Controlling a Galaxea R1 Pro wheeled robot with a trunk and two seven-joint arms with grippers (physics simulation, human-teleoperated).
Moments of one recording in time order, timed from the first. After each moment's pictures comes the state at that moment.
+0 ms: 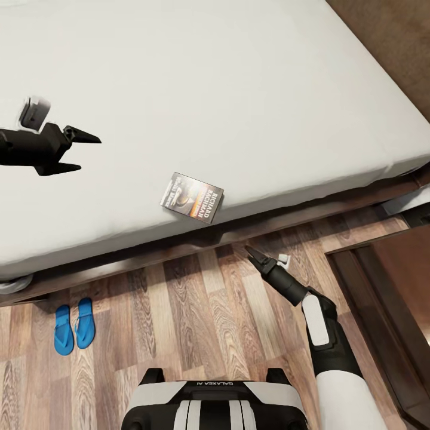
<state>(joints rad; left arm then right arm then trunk) -1.33 0.66 -0.22 -1.61 2.26 0.84 1.15 -0.61 0.15 -0.32 -1.14 -0.57 0.69 0.83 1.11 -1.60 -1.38</state>
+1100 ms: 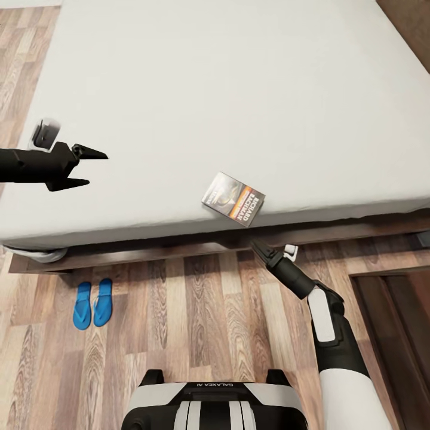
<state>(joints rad) -1.24 0.67 -0.21 -1.61 2.26 0.84 1.07 -0.62 0.14 -0.32 -1.23 -0.57 0.69 0.88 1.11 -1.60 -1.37</state>
